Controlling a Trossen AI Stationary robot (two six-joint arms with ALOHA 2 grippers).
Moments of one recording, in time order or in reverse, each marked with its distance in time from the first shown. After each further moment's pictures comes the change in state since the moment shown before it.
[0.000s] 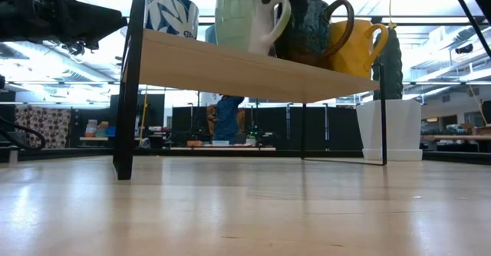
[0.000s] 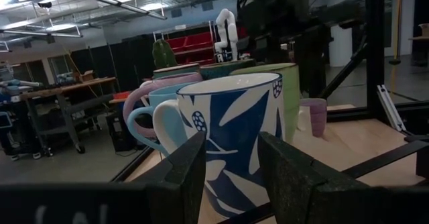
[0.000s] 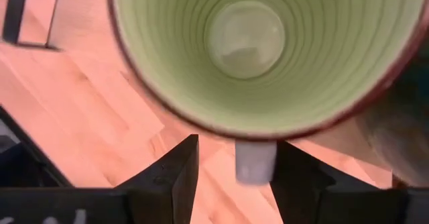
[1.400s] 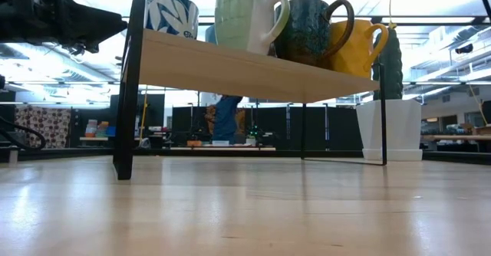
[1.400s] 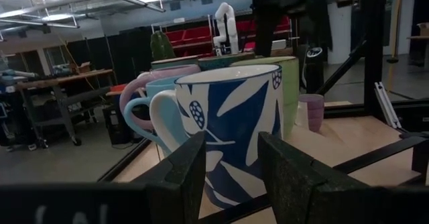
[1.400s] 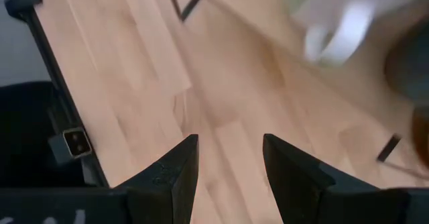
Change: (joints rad) left arm 0.000 0.000 0.000 -0.024 0.000 -0.031; right arm 0.273 -0.053 0.058 -0.068 0.164 -0.049
